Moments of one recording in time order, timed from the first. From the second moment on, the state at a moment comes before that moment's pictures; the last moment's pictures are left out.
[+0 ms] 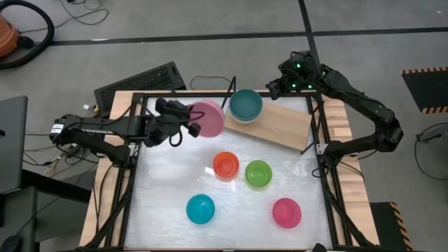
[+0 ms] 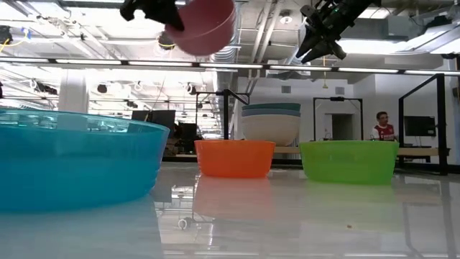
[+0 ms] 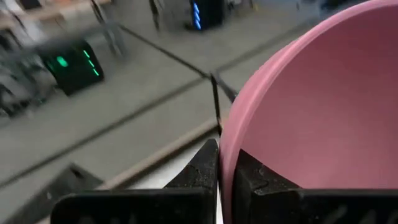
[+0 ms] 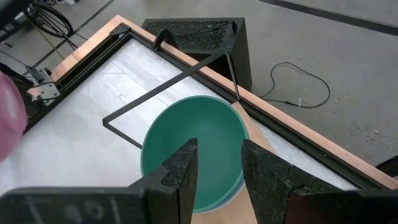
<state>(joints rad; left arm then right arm) -0.02 1.20 1.12 -0.44 -0.95 -0.35 -0.71 1.26 1.33 -0.69 -0.13 0.26</state>
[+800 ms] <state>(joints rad) 0.10 1.32 1.12 0.12 -1.17 0.06 -0.58 1.26 1.33 -0.47 -0.03 0.11</state>
